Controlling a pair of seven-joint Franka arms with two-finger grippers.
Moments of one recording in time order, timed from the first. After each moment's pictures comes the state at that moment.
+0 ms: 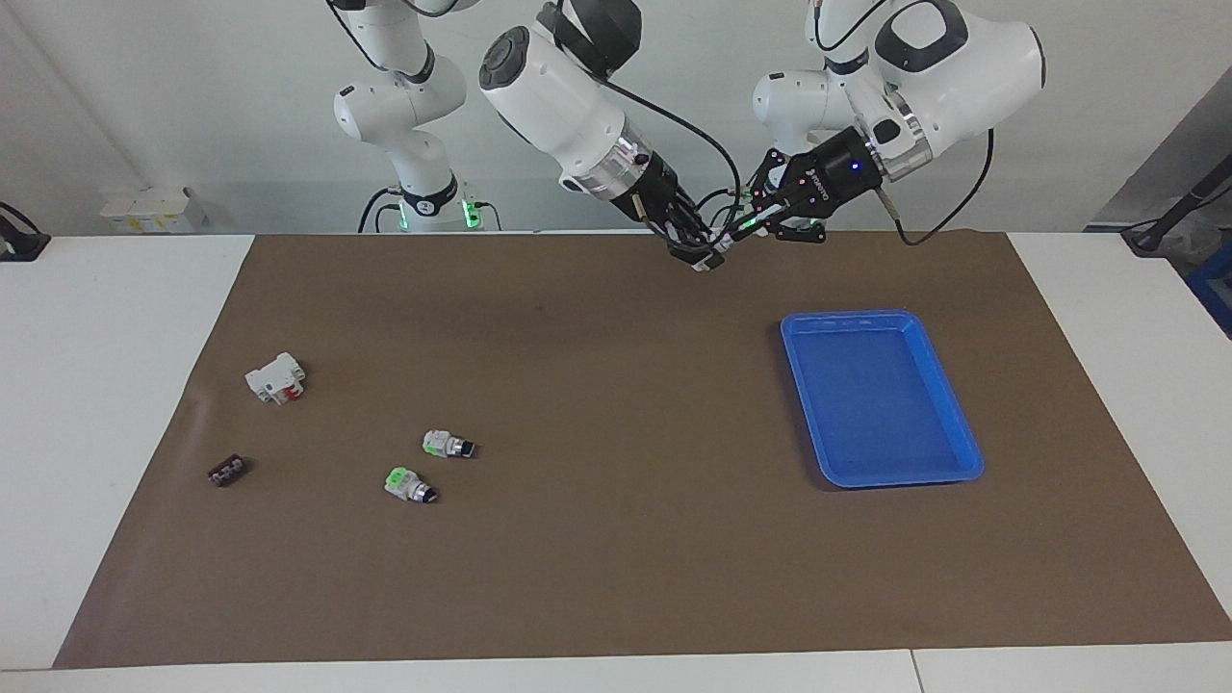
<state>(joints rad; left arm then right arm) -0.12 -0.24 -0.09 -2.04 -0.99 1.92 0.77 0.58 0.17 0.03 -1.63 0.70 2.18 1.80</state>
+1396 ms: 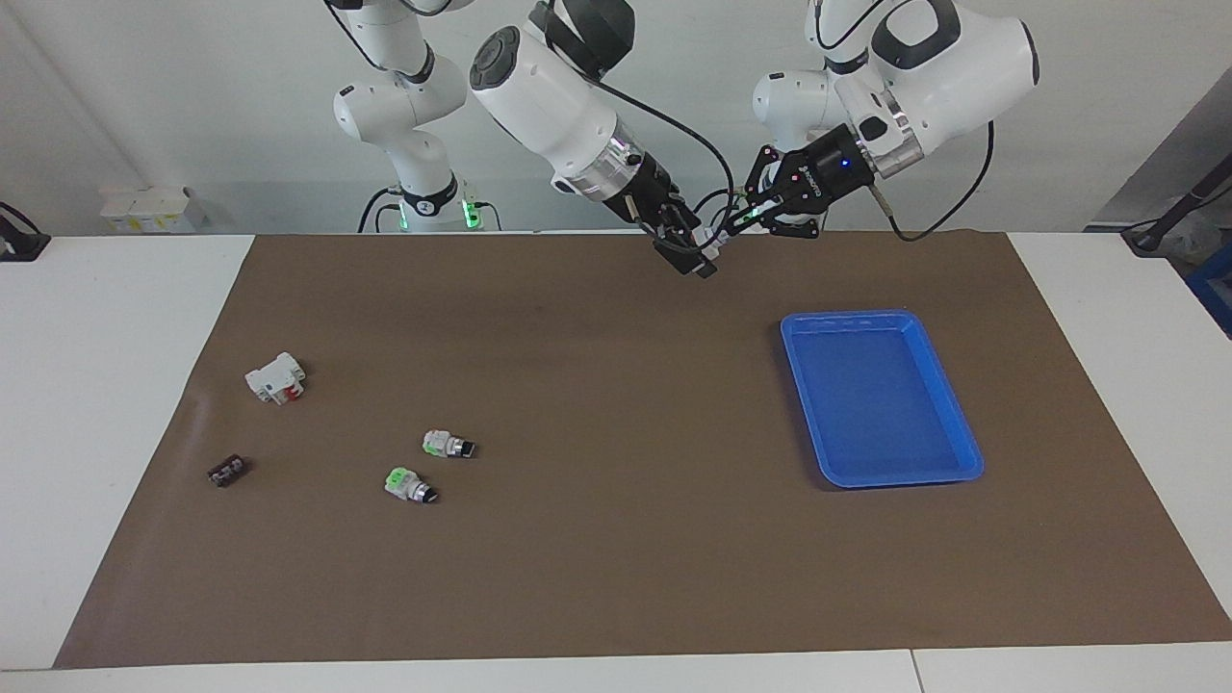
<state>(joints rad) -0.12 -0.25 -0.10 -2.04 -0.91 1.88 0.75 0.56 0.16 0.03 -1.62 0.70 2.14 1.75</state>
